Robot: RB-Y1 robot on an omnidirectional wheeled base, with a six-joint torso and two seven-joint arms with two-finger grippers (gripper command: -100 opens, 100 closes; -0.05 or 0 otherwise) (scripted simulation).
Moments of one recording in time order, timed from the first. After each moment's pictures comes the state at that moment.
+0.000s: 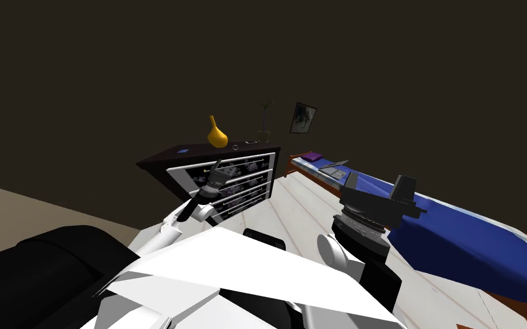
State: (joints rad) left arm 0.43 0.58 0.03 -2.05 0.26 -0.70 0.56; right arm 0.45 0.02 0.01 -2.36 -0.12 -0.62 -0.10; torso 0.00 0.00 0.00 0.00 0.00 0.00
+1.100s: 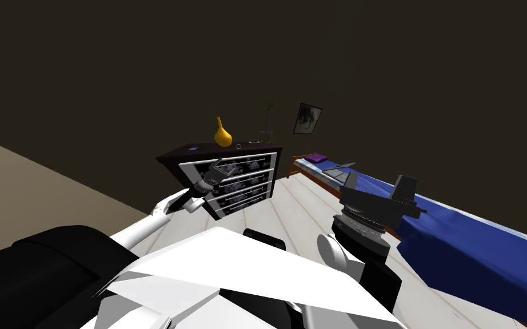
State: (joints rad) left arm 0.39 0.89 0.03 -1.90 0.27 -0.84 0.79; right arm 0.45 0.02 0.01 -2.36 -0.12 -0.62 -0.10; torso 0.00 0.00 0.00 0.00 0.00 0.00
